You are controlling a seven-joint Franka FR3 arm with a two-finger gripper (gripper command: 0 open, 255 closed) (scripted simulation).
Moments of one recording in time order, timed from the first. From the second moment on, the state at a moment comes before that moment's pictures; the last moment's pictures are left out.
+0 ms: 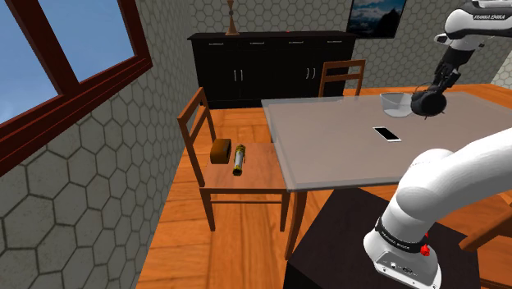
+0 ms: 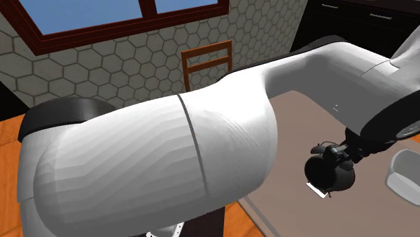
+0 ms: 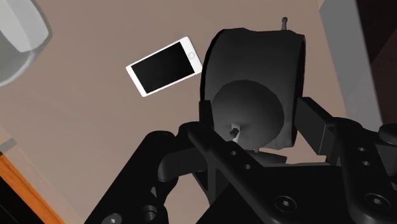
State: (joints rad) arm -0.14 -0.61 -1.05 -1.94 -0.54 1.78 -1.43
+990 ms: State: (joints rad) arm -0.11 -0.60 -1.17 -2.05 -0.58 1.93 -1.43
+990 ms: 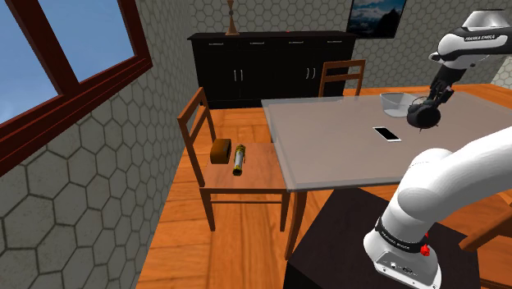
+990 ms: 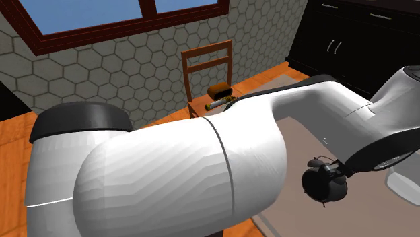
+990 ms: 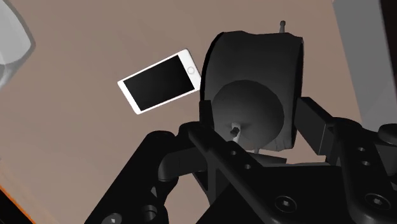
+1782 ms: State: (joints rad) arm -0.09 -0.59 -1.26 -2.17 -0.63 2.08 -1.41
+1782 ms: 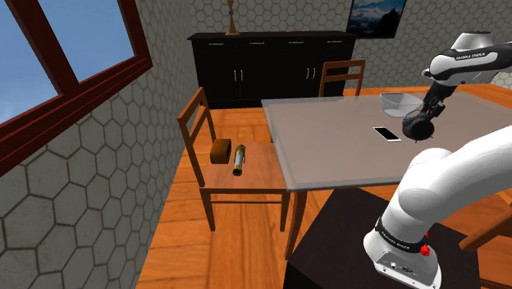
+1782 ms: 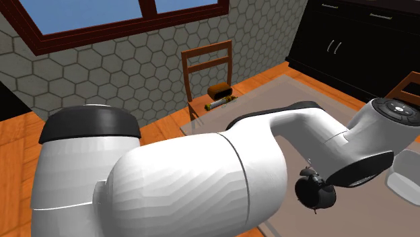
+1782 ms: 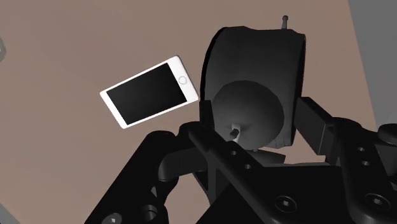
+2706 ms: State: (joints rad) arm 0.01 -0.56 -1.45 -2.27 -0.69 2.27 -1.38
